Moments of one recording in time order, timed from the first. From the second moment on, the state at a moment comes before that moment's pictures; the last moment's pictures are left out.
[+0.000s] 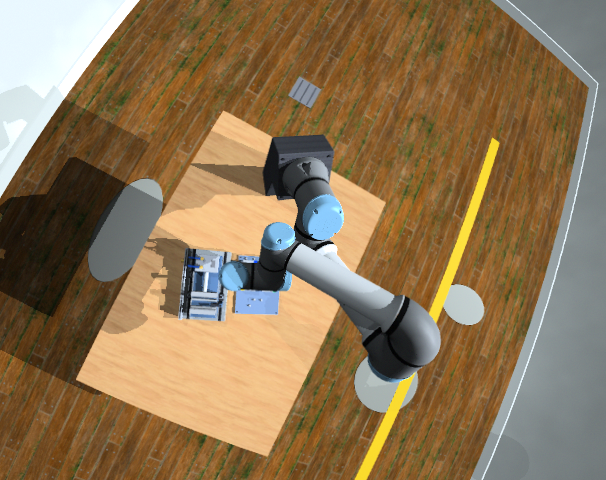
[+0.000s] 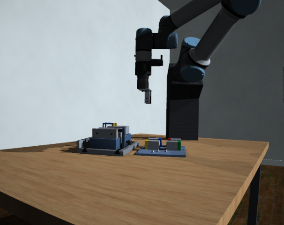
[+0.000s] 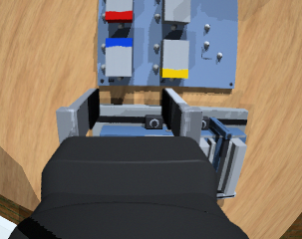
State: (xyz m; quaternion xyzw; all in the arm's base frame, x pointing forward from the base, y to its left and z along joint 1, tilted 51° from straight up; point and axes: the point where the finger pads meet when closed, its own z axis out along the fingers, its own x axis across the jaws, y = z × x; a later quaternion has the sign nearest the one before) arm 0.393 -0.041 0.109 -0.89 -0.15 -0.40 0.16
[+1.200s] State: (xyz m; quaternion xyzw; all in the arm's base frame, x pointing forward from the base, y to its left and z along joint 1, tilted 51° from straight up) arm 0.339 -0.013 0.177 -0.90 -0.16 -0.38 0.16
